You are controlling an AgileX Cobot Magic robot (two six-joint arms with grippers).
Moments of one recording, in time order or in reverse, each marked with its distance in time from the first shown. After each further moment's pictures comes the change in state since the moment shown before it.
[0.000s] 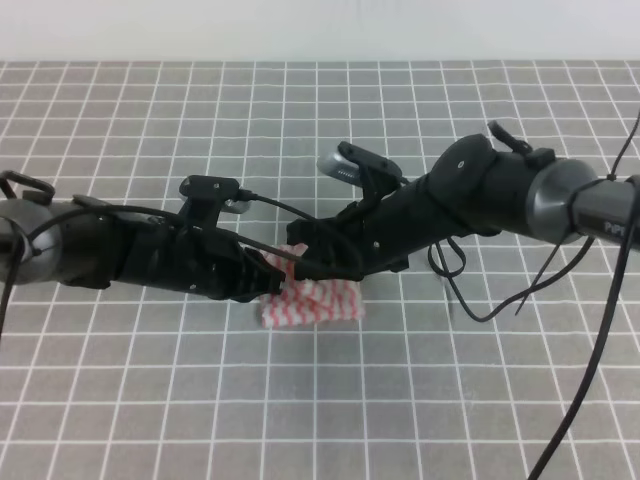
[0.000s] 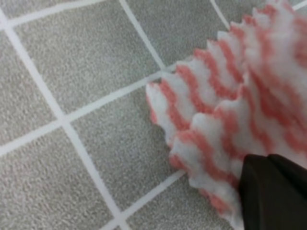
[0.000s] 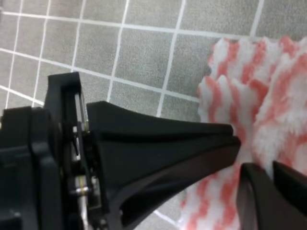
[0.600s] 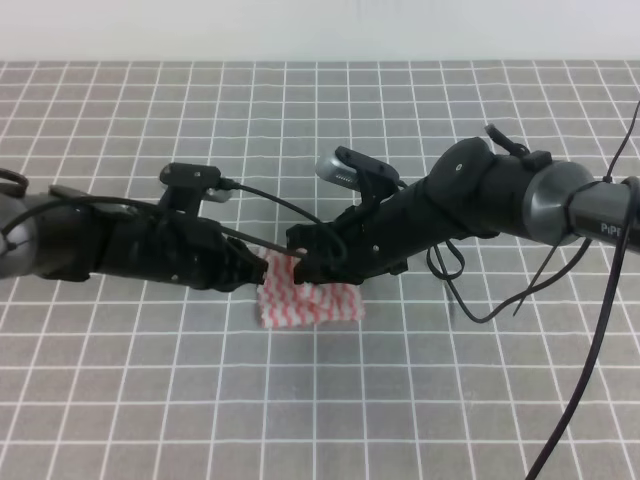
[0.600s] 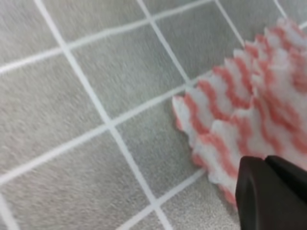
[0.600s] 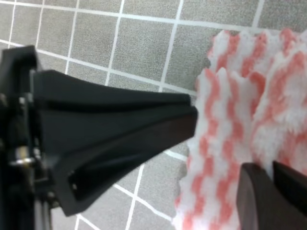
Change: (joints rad) left arm 0.034 -0.037 0.004 0.017 0.007 -0.001; right arm 0.000 0.019 -0.007 0.006 0.012 -0.022
